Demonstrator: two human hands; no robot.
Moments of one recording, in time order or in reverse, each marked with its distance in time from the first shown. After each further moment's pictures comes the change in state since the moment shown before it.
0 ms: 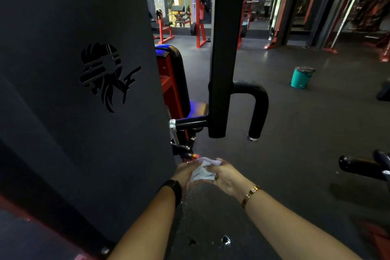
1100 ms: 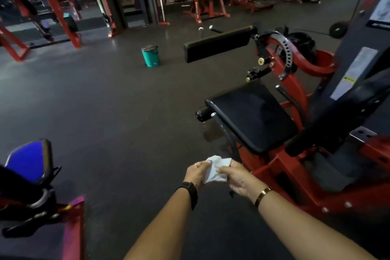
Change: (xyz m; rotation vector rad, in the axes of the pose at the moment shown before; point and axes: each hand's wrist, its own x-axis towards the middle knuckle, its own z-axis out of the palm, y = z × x) left_hand 0.041 -0.182 0.467 0.344 -0.477 -0.334; right_hand -0.265 0.032 -0.402 0.504 0.778 -0.193
